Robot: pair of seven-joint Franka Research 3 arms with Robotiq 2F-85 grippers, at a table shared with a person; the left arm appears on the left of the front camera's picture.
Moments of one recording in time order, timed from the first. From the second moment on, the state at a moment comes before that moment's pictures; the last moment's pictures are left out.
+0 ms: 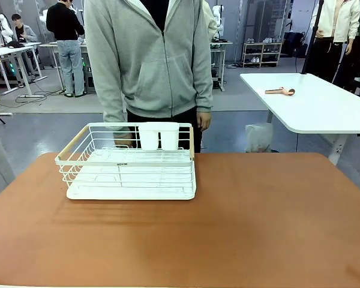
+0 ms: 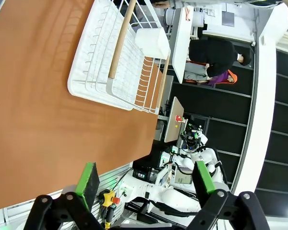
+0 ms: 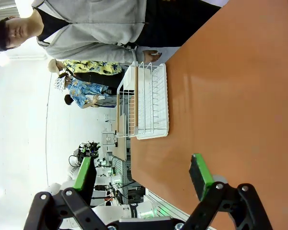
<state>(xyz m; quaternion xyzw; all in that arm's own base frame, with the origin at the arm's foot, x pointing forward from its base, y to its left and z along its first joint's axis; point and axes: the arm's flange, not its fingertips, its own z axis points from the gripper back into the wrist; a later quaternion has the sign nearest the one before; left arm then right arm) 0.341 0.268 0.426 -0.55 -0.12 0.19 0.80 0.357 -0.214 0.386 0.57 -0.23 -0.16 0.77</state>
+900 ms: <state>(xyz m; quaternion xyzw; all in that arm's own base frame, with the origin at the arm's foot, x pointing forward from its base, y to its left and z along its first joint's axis) 0.341 0.268 0.426 -0.55 -0.12 0.19 0.80 0.357 -0.215 0.387 0.57 -0.23 -0.16 0.77</state>
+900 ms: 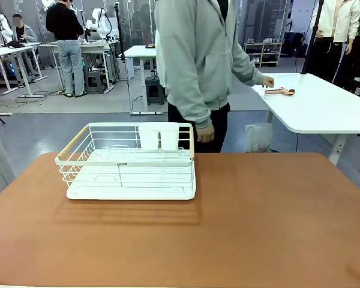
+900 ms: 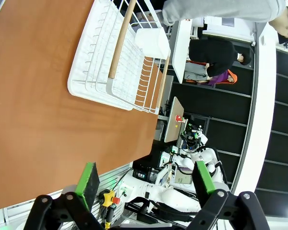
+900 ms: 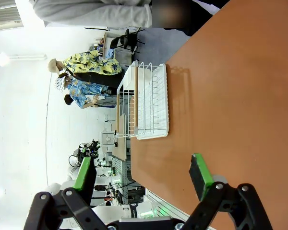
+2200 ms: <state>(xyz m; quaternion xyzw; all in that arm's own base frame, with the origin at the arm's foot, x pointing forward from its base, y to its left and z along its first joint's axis) 0.341 0.268 0.426 -0.55 -0.12 0.19 0.80 0.357 -0.215 0.387 0.57 -0.23 -0.16 0.77</state>
